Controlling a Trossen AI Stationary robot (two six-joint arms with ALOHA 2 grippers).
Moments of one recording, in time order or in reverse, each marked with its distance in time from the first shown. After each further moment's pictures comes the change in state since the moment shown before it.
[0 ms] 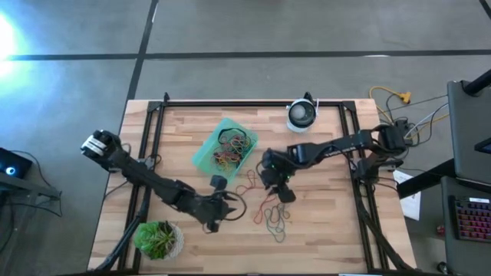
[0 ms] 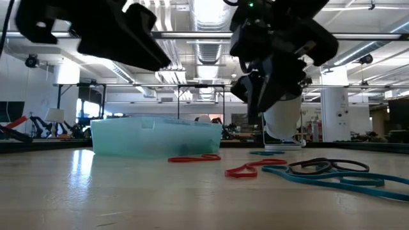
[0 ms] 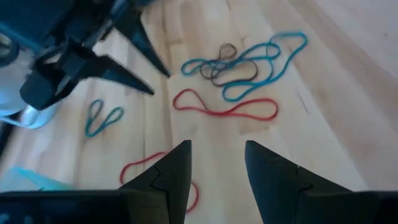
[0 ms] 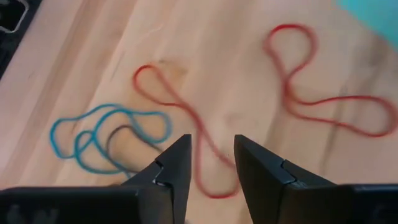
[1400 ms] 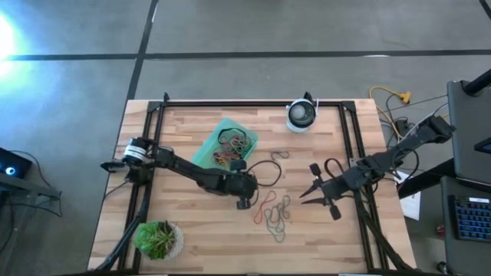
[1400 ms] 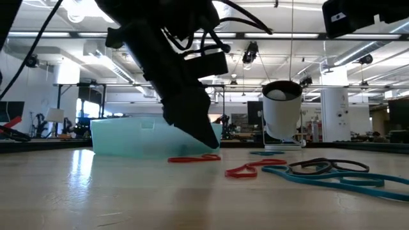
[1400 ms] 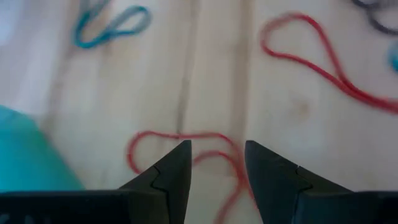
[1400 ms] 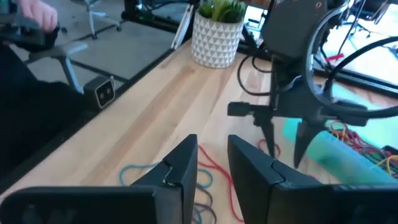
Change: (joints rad) left arm 0.308 0.408 0.309 -0.191 0.118 -0.197; right arm 0.498 -0.880 -0.616 0.448 0.559 0.128
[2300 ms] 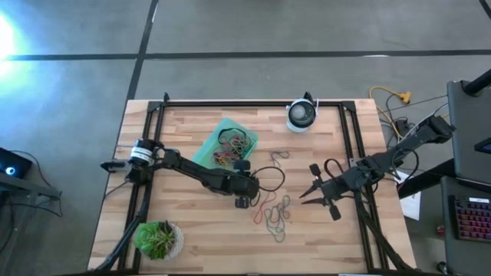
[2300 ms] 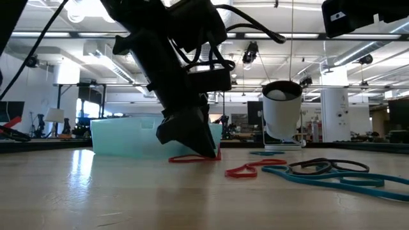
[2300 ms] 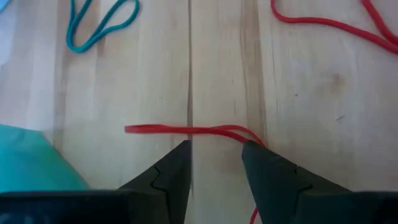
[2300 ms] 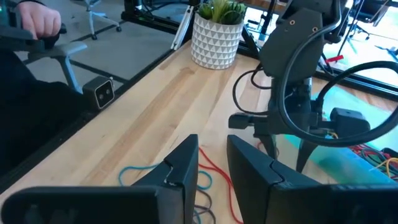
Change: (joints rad) left arm 0.005 0.073 0.047 -0.057 -0.012 0.147; right arm 0.004 0.011 0.001 0.009 0.002 -0.008
